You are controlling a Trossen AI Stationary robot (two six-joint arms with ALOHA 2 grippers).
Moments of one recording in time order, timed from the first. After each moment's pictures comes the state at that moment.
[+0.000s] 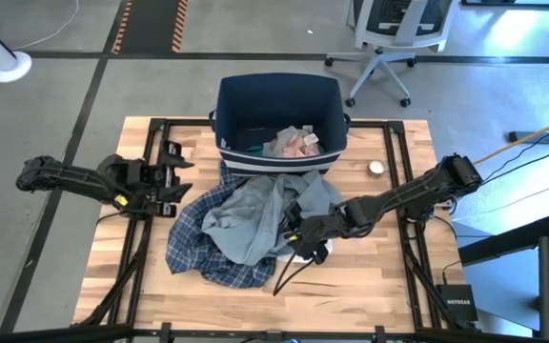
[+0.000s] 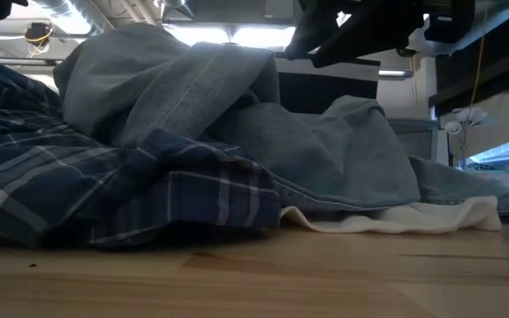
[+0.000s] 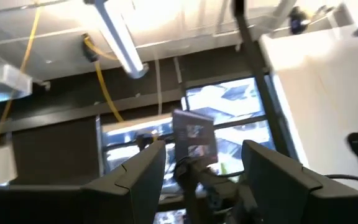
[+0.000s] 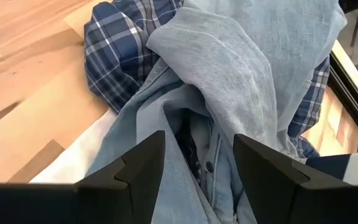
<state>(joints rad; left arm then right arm) -0.10 0.64 0.39 0.88 -0.01 0.24 0.35 1.61 1.15 -0.35 0.19 -0.56</state>
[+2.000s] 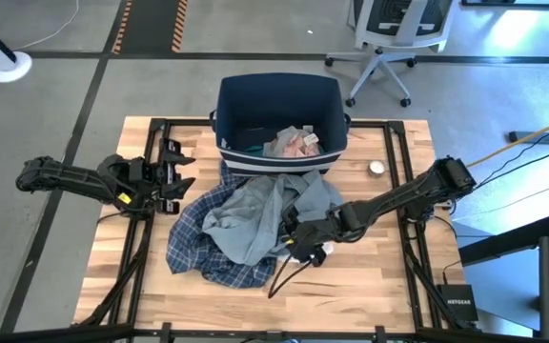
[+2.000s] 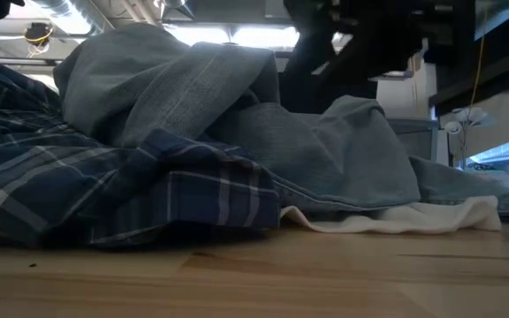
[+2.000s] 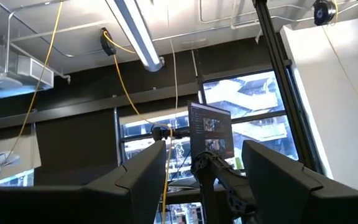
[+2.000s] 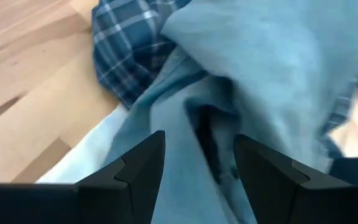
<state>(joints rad) -0.10 0.64 0.39 0.85 -0.09 0.24 0.35 1.68 1.15 -0.33 0.17 -0.54</state>
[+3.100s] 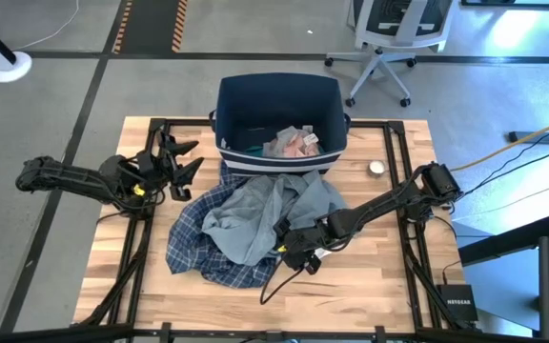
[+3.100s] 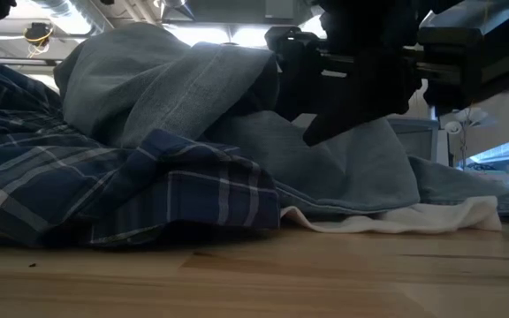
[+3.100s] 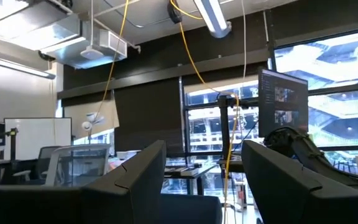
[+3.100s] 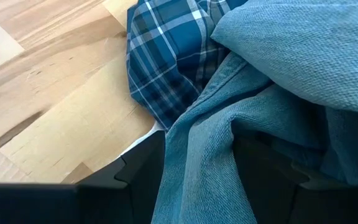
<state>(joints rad) -0.10 0.64 0.39 0.79 -0.42 0.30 0.35 1.81 1.15 -0.23 0.06 -0.54</state>
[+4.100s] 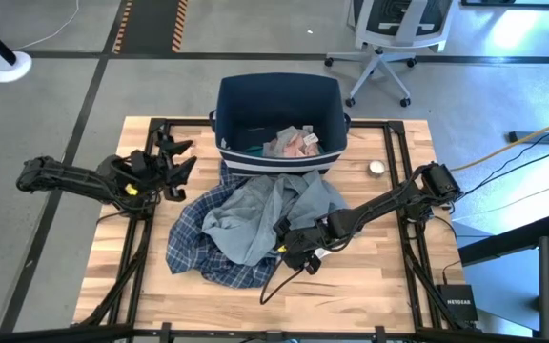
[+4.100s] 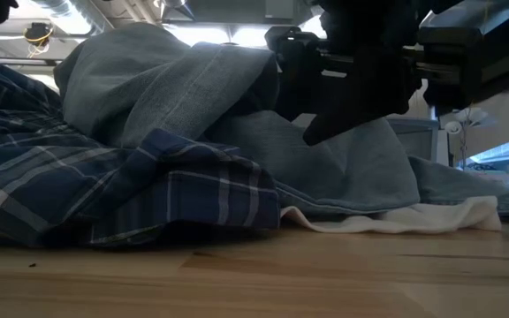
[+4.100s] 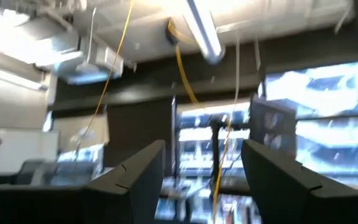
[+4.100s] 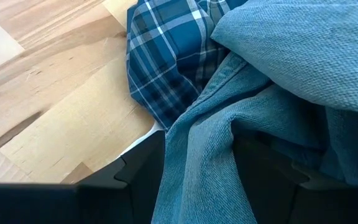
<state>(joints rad) -0.10 0.64 0.36 0.92 -0.37 0.27 0.35 1.81 1.15 -0.23 0.06 -0.54</state>
